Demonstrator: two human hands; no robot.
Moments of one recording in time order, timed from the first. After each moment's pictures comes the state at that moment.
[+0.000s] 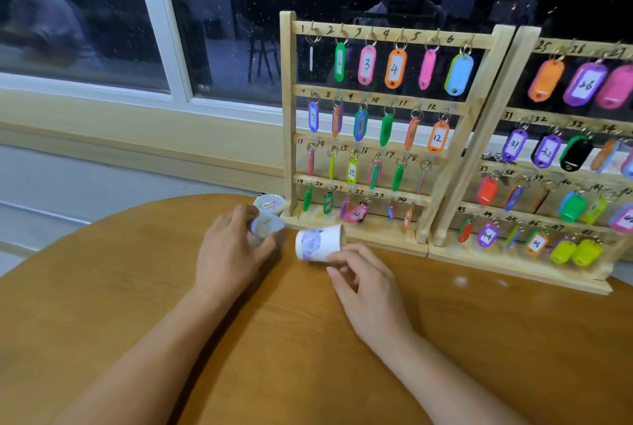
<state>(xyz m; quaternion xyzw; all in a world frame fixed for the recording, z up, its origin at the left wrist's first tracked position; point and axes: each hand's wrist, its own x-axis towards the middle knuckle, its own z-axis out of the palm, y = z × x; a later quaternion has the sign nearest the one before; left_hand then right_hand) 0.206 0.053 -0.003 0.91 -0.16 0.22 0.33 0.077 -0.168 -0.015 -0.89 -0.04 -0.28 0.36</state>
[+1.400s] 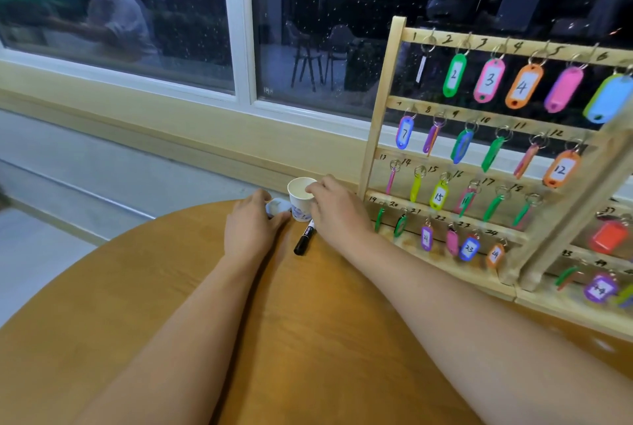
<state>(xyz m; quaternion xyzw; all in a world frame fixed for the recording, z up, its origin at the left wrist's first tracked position) 0.340 0.121 -0.032 0.93 -0.05 0.19 0.32 0.283 -0.064 0.039 -0.96 -0.11 -0.22 0.13</state>
